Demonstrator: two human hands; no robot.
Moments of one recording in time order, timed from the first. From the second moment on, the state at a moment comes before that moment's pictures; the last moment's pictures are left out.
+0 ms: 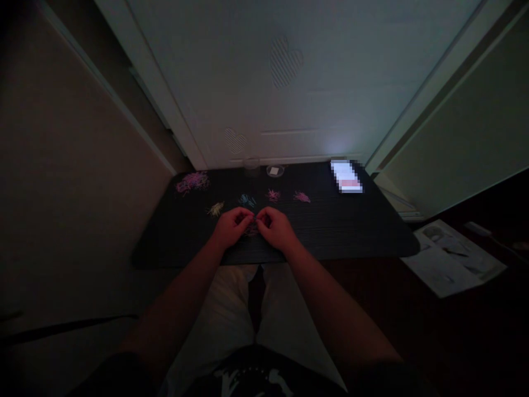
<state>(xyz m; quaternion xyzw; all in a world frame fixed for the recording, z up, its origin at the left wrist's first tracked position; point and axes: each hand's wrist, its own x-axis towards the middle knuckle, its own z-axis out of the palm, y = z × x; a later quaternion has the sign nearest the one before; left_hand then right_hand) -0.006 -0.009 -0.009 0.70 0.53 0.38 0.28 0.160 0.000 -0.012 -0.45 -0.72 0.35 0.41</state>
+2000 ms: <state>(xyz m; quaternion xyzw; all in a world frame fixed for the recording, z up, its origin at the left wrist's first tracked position) -0.006 0.005 -0.011 0.58 0.63 0.48 0.18 0.161 -0.001 -0.010 -0.45 -0.73 0.33 0.39</state>
